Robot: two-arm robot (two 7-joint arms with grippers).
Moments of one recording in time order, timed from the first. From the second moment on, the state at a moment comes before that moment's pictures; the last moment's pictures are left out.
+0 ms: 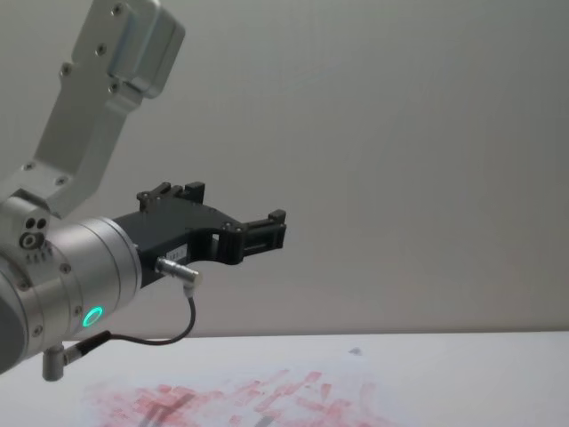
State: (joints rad) left arm -0.24 0.38 0.45 -1.63 -0.20 0.01 -0.01; right arm -0.27 0.49 -0.15 -1.91 0.42 0.05 -0.05
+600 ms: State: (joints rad) left arm -0.24 0.38 0.45 -1.63 -0.20 0.01 -0.01; right arm -0.37 0.54 -0.11 -1.95 0.45 0.14 -0.10
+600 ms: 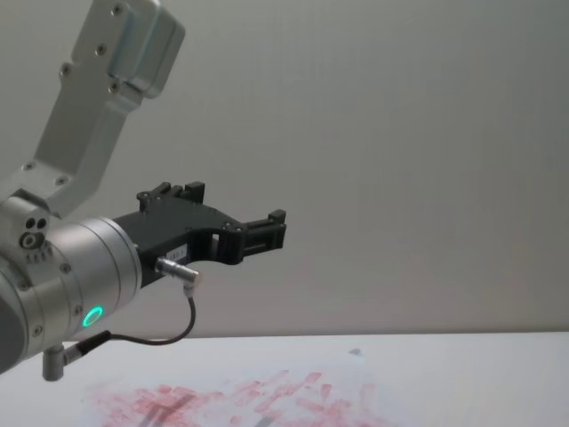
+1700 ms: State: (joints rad) left arm -0.24 0.38 0.45 -1.63 -0.20 0.01 -0.01; right arm -0.15 0.43 -0.17 -1.75 0.33 0.31 0.06
